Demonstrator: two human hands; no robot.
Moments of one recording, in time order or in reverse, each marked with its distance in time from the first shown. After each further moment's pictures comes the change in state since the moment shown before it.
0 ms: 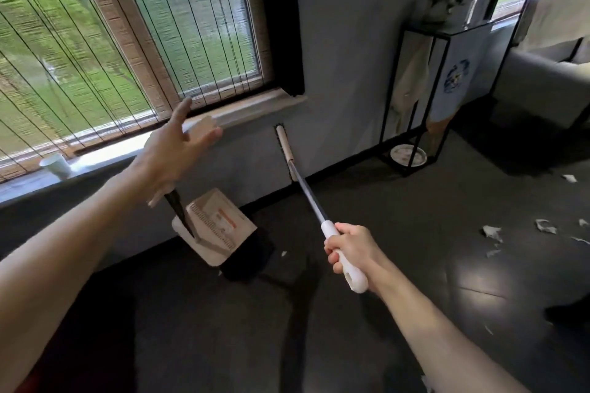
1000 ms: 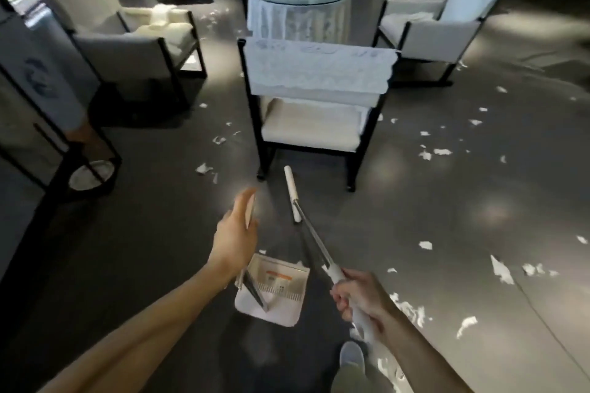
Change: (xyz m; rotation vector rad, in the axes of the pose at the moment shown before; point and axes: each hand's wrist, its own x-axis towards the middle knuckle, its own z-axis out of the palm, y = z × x) left_hand -0.263 0.212 0.252 -0.424 -1.035 0.860; right_hand -0.279 0.236 -0.047 0.775 1.131 0.071
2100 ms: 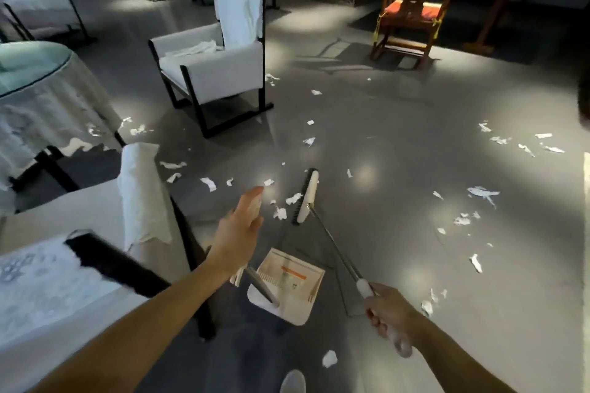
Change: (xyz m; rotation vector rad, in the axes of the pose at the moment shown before) left_hand 0.529 0.470 0.551 -0.016 -0.533 0.479; right_hand 0.330 -0.289 -0.624 0.170 0.500 0.102
